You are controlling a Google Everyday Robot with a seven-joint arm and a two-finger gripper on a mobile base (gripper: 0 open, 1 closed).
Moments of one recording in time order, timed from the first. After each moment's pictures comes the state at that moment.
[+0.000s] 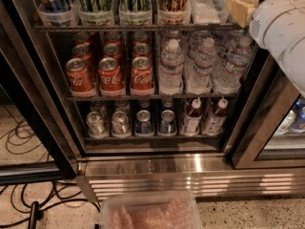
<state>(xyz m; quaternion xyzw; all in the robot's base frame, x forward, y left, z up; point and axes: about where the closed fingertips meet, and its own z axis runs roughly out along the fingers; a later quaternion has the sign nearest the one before) 0.629 -0.239 1.076 -0.09 0.67 -0.07 0.74</state>
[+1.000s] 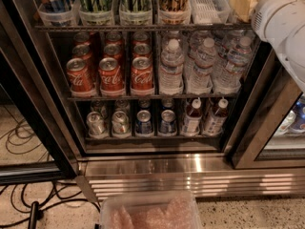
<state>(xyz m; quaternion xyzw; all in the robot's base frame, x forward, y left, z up) 0.646 -0.253 1.080 -0.07 0.67 -0.08 0.73</state>
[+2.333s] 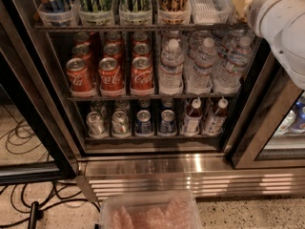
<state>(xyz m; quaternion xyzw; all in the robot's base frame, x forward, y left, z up) 0.665 -0.244 1.076 -0.08 0.68 -0.07 0.73</state>
